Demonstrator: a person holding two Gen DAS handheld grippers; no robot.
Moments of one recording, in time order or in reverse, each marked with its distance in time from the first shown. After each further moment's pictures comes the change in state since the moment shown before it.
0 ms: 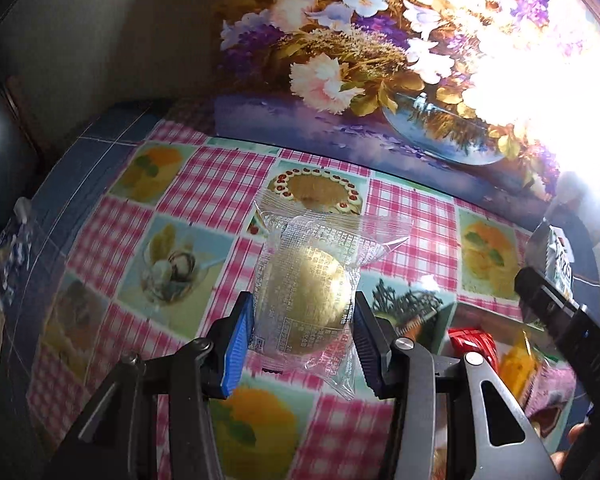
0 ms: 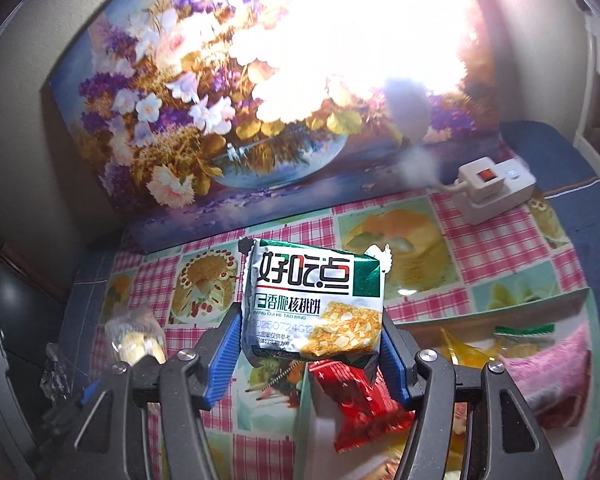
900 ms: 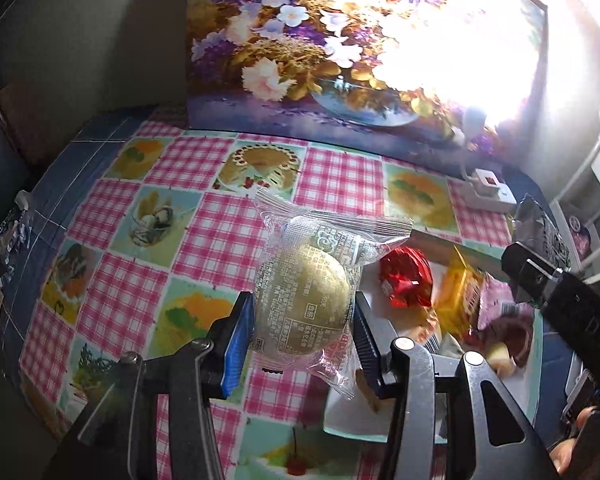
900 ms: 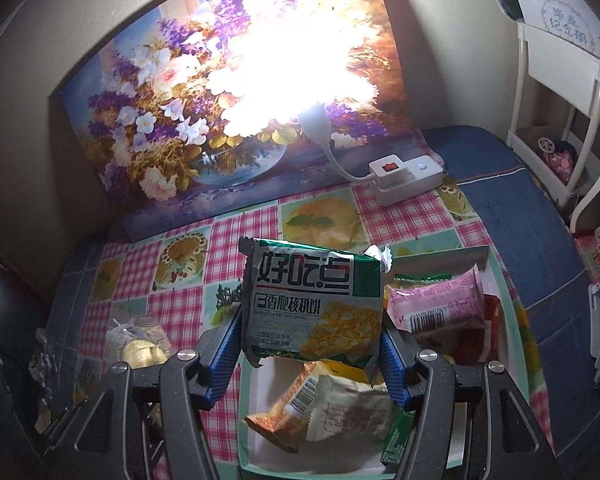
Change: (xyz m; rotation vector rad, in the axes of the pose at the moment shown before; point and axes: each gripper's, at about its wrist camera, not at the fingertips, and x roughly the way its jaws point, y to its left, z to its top) left arm -0.068 -0.040 -0.082 0.083 -0.040 -0.078; right arm -0.099 -0.036 -0.048 -0.006 -0.043 -0.109
